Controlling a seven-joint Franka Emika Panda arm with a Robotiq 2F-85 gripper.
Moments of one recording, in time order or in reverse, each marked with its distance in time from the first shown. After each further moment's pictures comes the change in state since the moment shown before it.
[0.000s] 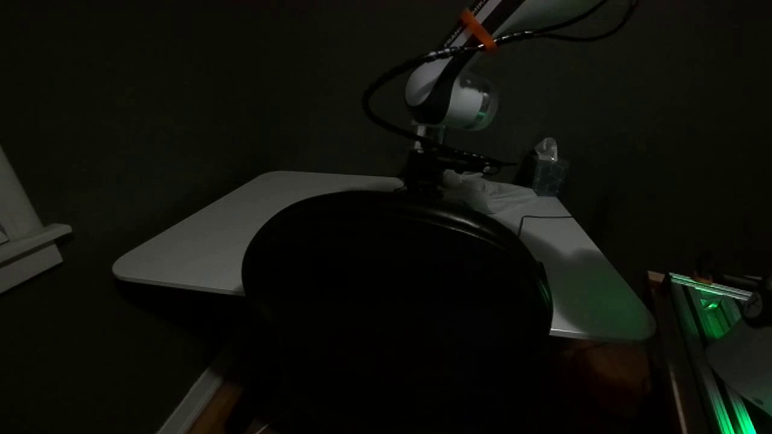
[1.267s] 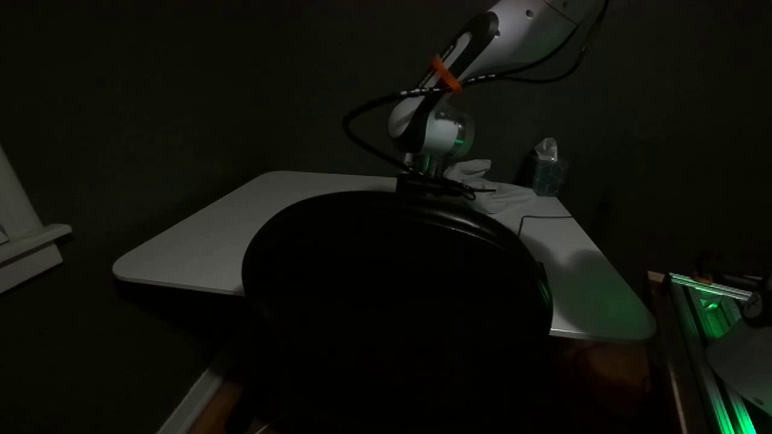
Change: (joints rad) arm -0.030 0.219 0.017 0.181 0.055 0.008 0.203
